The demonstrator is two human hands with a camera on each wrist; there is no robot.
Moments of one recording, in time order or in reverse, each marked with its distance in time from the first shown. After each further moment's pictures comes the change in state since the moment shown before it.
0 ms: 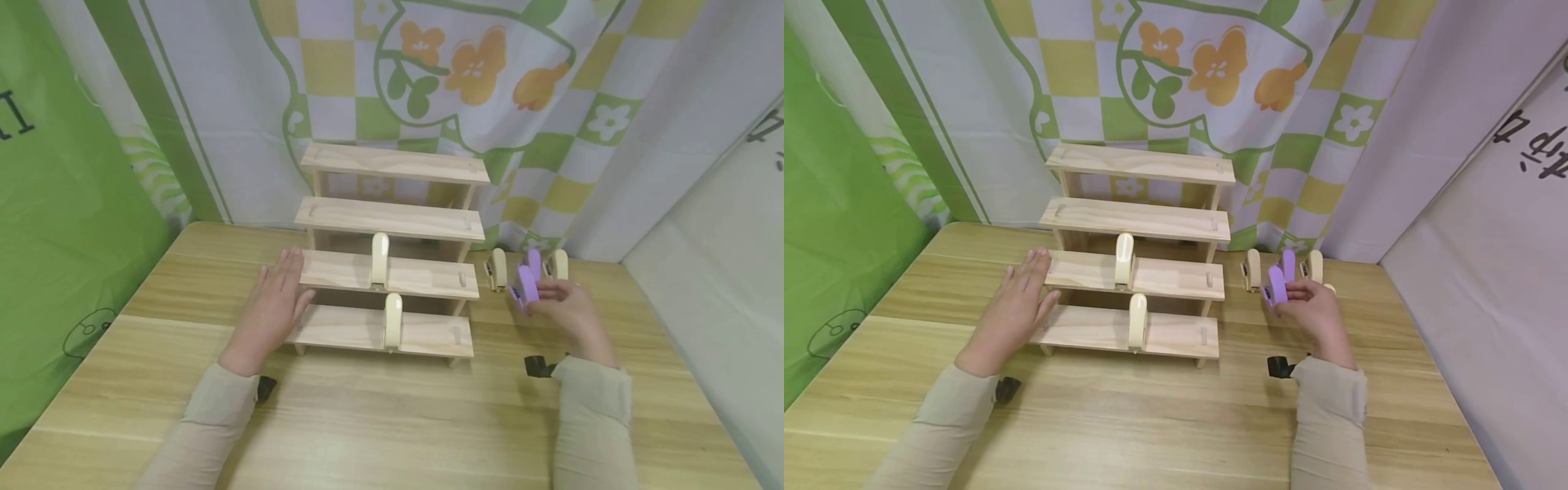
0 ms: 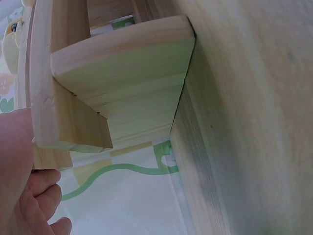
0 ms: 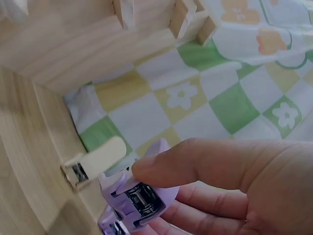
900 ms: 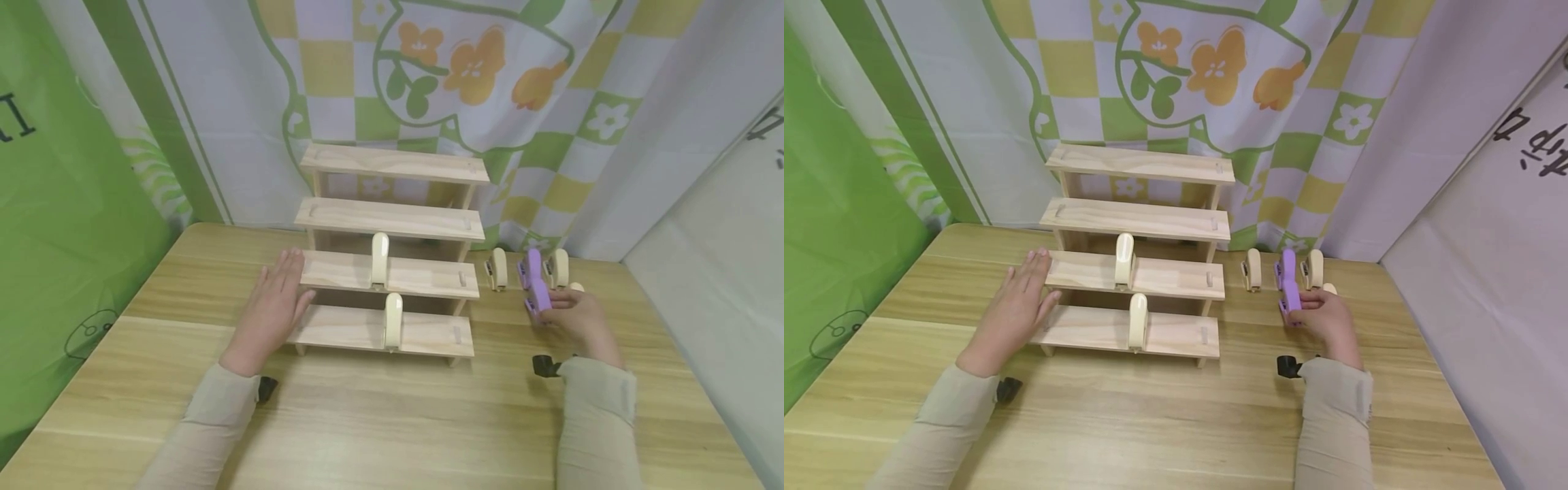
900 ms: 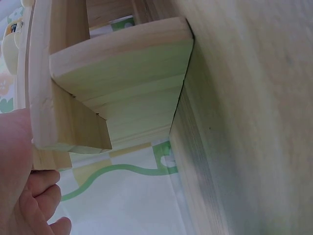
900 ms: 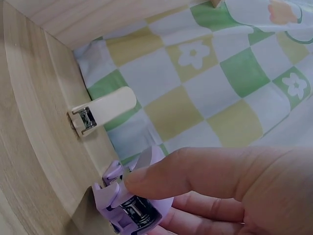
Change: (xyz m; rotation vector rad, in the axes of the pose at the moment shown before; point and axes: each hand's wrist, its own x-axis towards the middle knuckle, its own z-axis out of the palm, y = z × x) left_hand 0.000 0.000 0.001 -0.004 -0.008 -0.004; right_hand 0.003 0.027 -0.010 -0.075 0.022 0.050
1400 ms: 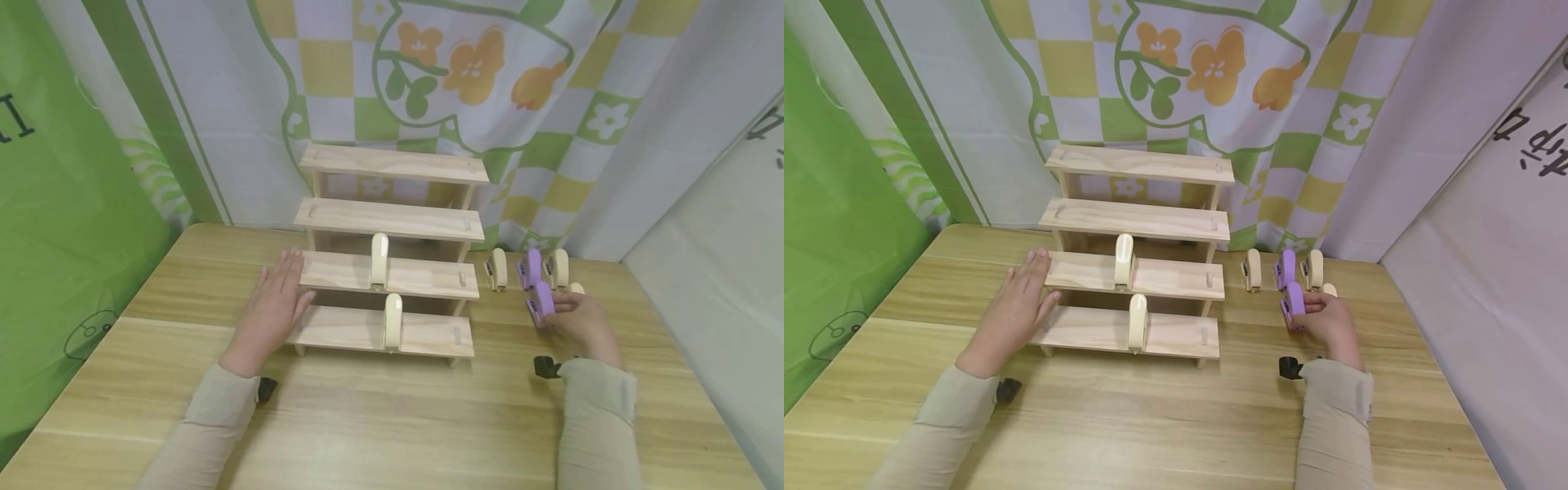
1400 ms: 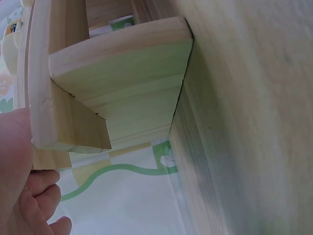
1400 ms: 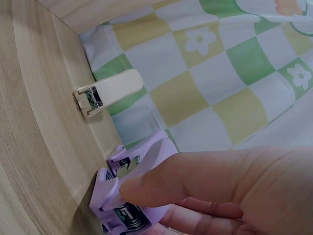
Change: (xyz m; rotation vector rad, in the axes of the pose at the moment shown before) left_hand 0.001 0.000 0.000 0.000 -0.008 0.000; right_hand 0.000 0.005 -0.003 -0.059 -0.003 0.024
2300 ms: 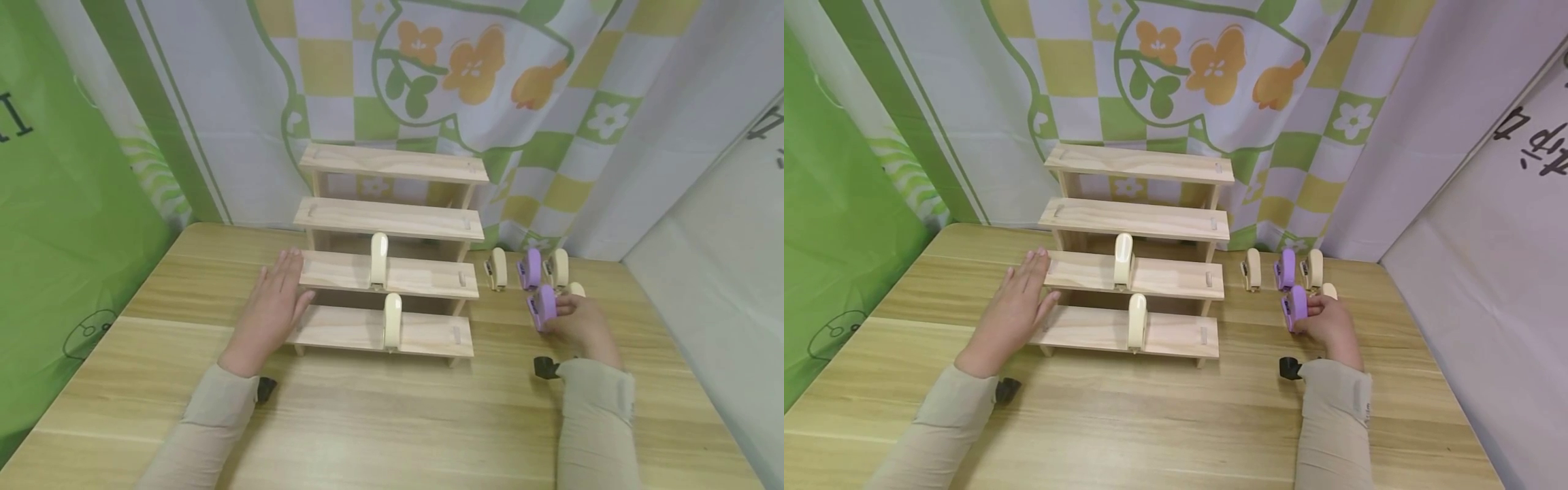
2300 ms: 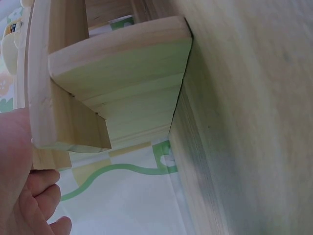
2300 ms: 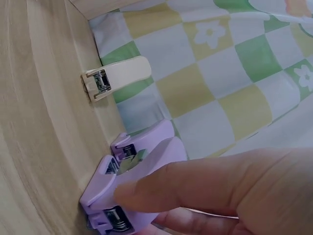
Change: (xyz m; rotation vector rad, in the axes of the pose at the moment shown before) left_hand -0.001 -0.001 0.001 -0.002 0.027 0.010; right_hand 0.005 0.009 -0.002 -0.063 -0.021 0.011
